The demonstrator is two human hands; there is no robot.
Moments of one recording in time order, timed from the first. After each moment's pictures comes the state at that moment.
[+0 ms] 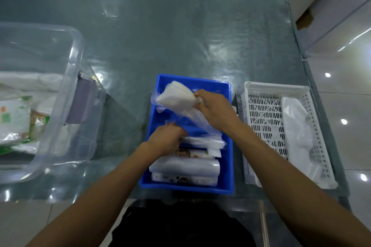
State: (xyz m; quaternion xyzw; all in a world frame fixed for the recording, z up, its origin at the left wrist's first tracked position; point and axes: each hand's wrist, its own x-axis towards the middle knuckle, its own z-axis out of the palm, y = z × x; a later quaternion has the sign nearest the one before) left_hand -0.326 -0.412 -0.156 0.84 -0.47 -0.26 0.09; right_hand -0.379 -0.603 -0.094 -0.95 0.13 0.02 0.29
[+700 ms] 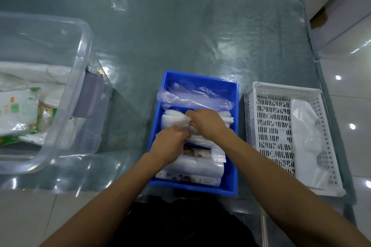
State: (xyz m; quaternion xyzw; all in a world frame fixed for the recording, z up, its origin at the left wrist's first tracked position) left_hand -0.353 -0.397 -0.161 0.88 -0.44 -0.11 0.15; right_hand -0.370 -0.573 -0.153 -0.98 -0.01 0.15 0.10
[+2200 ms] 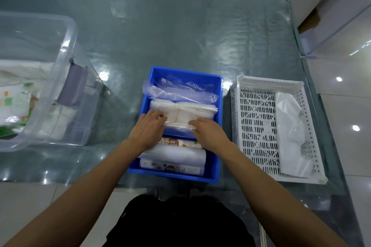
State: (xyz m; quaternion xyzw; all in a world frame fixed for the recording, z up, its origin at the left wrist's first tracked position) left_hand -0.344 -0.387 -0.163 0.90 -0.40 -0.13 0.05; right_hand -0.456 -0.596 -0.157 -0.97 0.06 0.15 0.18
